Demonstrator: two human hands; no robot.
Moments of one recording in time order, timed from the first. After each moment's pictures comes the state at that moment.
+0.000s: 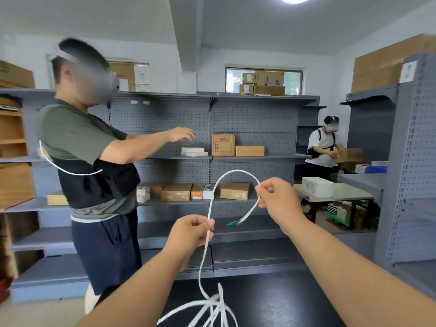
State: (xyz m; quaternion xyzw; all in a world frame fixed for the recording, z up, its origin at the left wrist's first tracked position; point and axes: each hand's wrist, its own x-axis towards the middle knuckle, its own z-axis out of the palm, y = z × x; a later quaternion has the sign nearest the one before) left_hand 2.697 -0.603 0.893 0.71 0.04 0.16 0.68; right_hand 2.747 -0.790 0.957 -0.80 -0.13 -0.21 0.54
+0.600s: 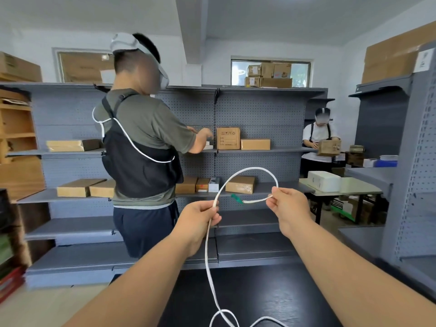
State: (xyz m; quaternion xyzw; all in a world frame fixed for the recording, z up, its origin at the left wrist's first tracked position) left_hand 2.691 -0.613 0.907 0.66 0.03 0.17 0.74; right_hand 2.754 -0.787 0.929 -0.60 0.02 -0.10 0.80
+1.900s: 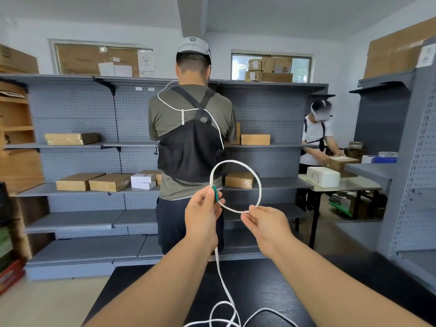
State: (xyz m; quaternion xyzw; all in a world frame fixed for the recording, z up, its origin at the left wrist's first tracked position) left_hand 2.690 -0.641 0.903 0.48 0.09 0.29 0.83; right_hand 2.717 -0.751 0.897 -0.53 0.03 0.04 0.85
